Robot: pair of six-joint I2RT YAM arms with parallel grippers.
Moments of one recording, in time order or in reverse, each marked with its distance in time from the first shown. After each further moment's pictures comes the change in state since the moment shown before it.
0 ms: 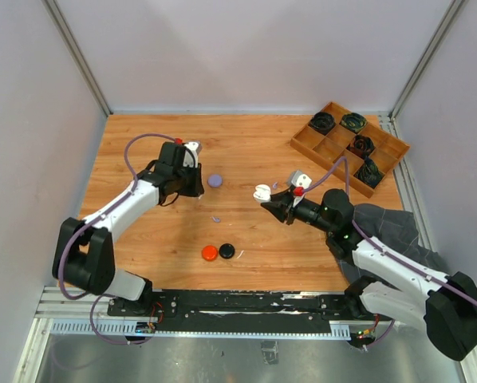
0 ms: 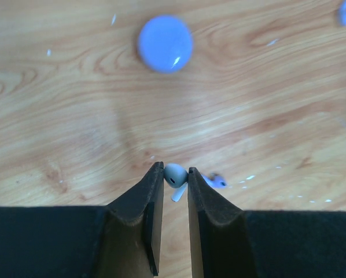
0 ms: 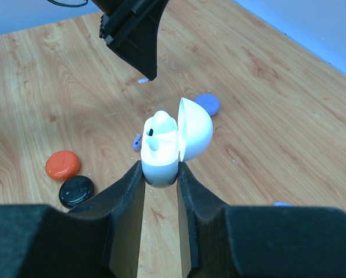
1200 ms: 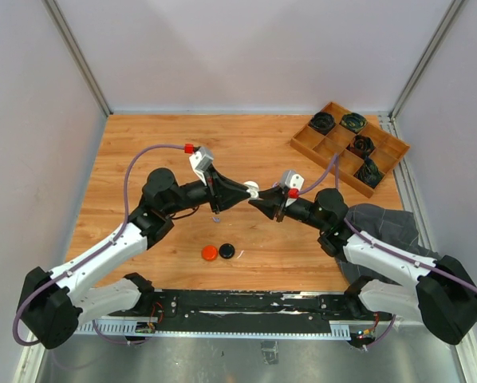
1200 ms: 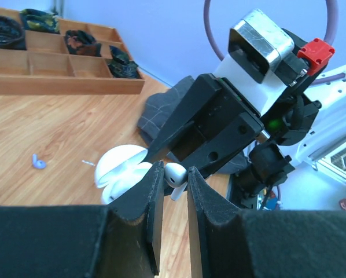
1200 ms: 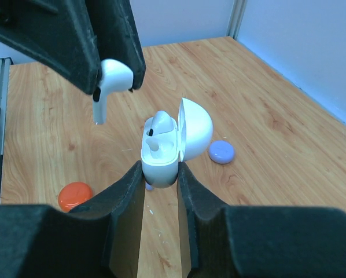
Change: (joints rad) left arm -0.284 -0.446 -0.274 0.769 0.460 -0.247; right arm 0.067 0.114 0.032 0.229 -0.031 0.004
